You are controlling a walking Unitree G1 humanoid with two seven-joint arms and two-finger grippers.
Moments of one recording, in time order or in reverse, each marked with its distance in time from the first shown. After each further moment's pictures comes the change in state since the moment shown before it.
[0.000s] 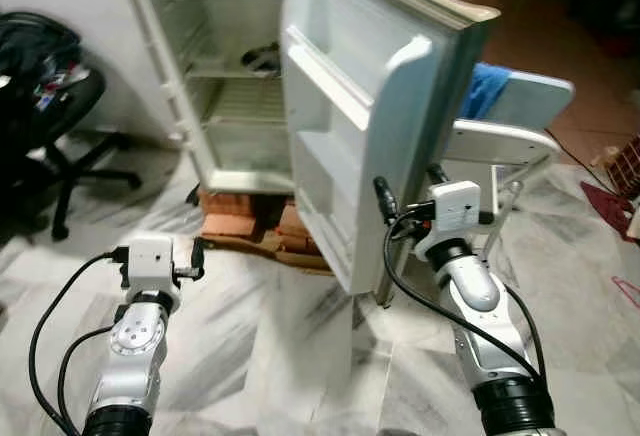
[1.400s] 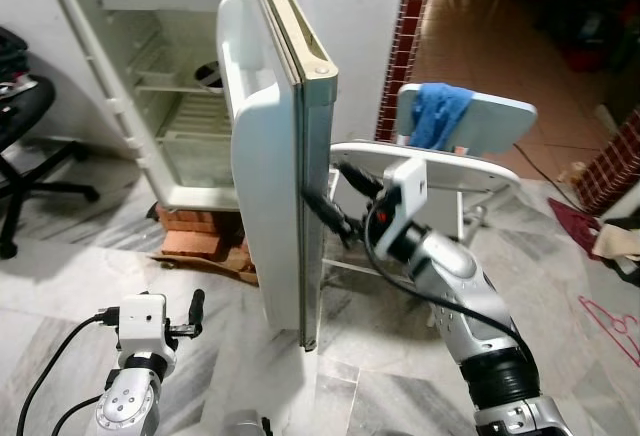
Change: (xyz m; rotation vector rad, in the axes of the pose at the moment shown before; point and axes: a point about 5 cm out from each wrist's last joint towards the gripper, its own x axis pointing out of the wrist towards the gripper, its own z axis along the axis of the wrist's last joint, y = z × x) left arm -0.061 0.005 -0.045 -0.064 0.114 -0.010; right arm 0.015 0.042 -0.002 0.246 0.108 0.503
